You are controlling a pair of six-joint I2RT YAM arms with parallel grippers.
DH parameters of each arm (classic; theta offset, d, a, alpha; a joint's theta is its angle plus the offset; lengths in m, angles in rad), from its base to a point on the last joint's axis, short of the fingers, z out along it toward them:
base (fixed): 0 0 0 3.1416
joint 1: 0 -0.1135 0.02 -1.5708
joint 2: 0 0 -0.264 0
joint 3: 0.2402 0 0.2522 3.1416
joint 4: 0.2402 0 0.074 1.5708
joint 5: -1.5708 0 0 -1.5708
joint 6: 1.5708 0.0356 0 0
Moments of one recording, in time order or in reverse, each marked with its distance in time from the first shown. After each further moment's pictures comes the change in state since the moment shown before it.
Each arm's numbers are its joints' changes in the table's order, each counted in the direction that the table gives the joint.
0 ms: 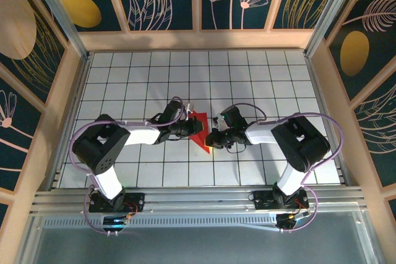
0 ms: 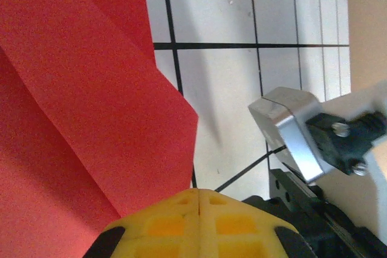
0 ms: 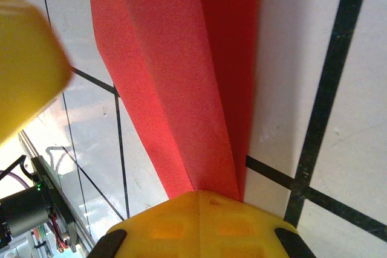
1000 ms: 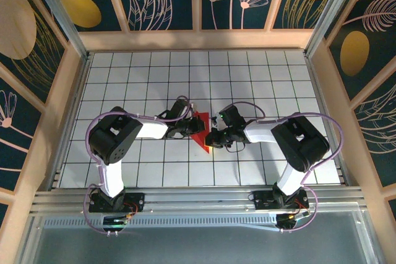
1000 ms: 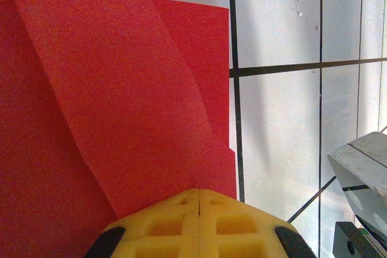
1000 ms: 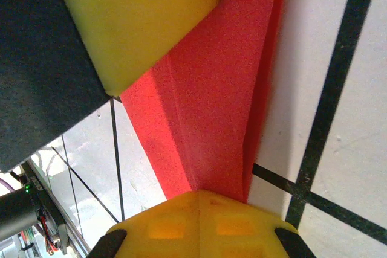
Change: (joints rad) left arm -0.002 -0.142 0.111 0.064 0.057 0.006; right arm -0.010 -0.004 0.037 0.069 -0.029 -0.029
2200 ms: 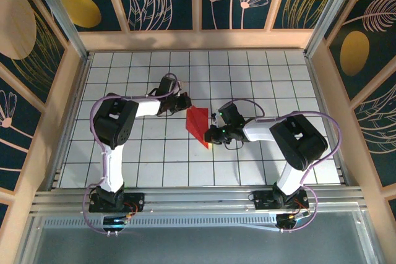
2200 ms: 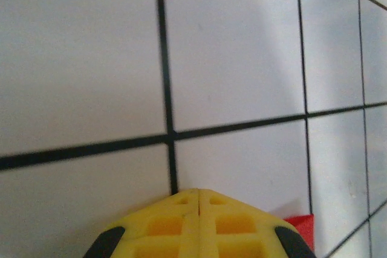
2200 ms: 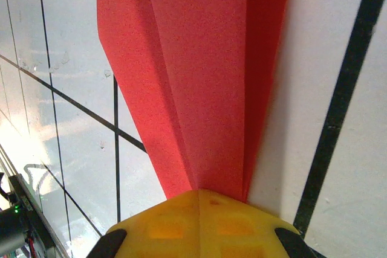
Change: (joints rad) left arm -0.254 -0.171 0.303 0.158 0.001 0.212; right arm 0.000 -0.020 0.023 -0.037 -0.049 -0.019
